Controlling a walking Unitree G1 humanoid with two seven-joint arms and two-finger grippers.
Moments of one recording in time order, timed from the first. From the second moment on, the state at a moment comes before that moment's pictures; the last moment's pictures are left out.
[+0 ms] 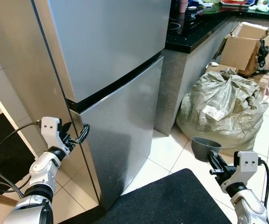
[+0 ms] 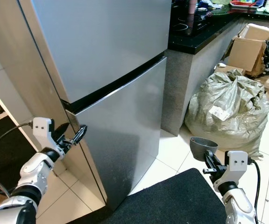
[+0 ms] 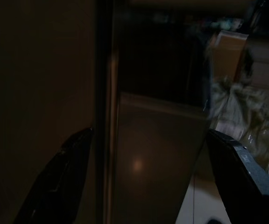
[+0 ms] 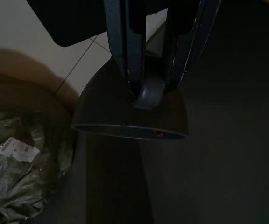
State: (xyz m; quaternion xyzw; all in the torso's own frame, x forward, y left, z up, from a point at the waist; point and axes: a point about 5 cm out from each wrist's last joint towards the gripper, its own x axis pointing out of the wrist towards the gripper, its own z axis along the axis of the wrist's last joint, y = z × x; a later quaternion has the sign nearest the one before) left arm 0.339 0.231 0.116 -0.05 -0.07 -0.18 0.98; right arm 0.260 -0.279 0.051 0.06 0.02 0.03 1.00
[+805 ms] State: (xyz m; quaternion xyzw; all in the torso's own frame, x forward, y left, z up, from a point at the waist) left arm 0.343 0.203 0.152 -0.03 -0.11 -0.36 0.92; right arm 0.259 -0.279 0.051 0.06 0.02 0.03 1.00
